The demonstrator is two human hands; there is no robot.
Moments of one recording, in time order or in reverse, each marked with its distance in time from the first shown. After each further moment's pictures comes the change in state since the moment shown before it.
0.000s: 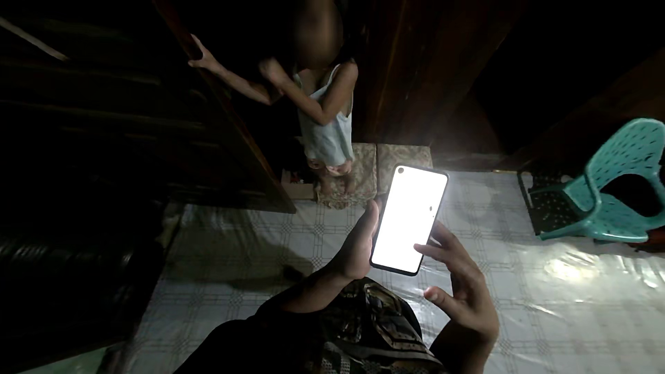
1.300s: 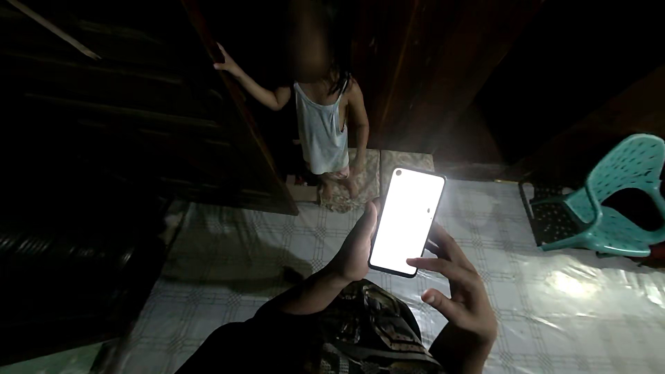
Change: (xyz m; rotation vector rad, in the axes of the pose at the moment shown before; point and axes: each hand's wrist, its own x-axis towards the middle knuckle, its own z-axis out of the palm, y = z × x) left_hand -0.023 0.006 -0.001 0.014 0.019 0.028; right_hand -0.006 -0.009 0.012 0.002 -0.036 -0.052
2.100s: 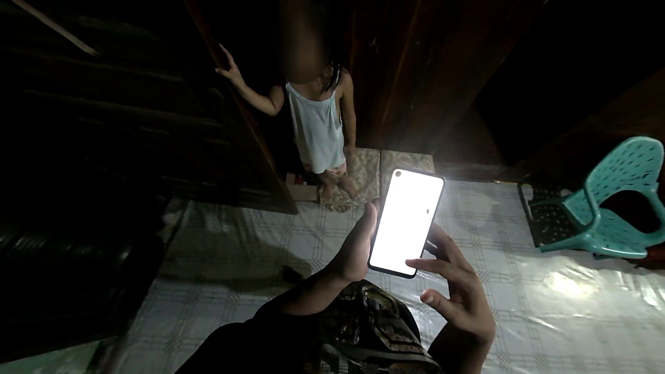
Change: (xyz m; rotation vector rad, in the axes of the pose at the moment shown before) left_hand 0.001 0.001 -0.003 -0.003 0.026 -0.017; right_hand 0.003 0.002 0.002 0.002 -0.012 0.016
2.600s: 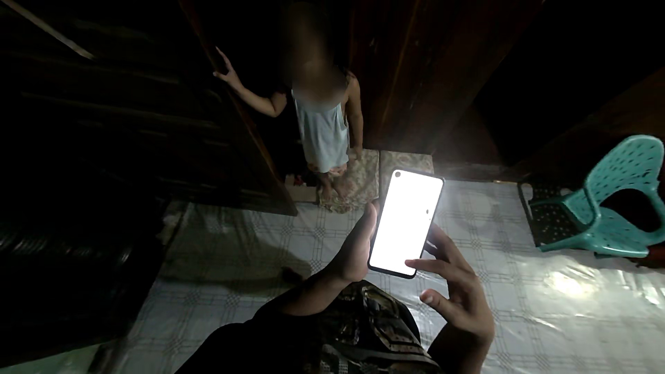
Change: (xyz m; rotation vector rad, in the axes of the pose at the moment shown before) left_hand 0.006 -0.002 0.001 -0.019 -0.022 -0.004; right_hand 0.000 0.003 -0.003 0.005 0.012 0.001
